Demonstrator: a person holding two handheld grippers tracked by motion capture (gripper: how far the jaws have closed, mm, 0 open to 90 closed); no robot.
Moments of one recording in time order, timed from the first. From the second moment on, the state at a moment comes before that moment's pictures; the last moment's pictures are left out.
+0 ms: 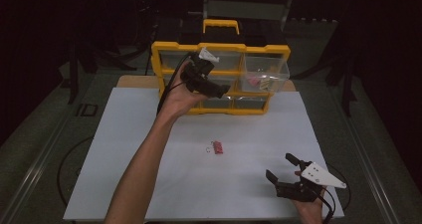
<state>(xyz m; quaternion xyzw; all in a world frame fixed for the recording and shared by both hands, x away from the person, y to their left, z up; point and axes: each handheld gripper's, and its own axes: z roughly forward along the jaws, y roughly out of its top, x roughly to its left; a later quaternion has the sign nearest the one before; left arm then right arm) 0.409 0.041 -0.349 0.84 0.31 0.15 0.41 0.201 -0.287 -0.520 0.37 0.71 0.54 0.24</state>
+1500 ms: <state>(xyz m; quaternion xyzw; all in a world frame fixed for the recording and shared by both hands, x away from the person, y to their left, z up) 0.354 0.060 -0.471 0.85 0.33 0.13 0.38 0.201 -0.283 -0.520 0.37 0.72 0.54 0.25</state>
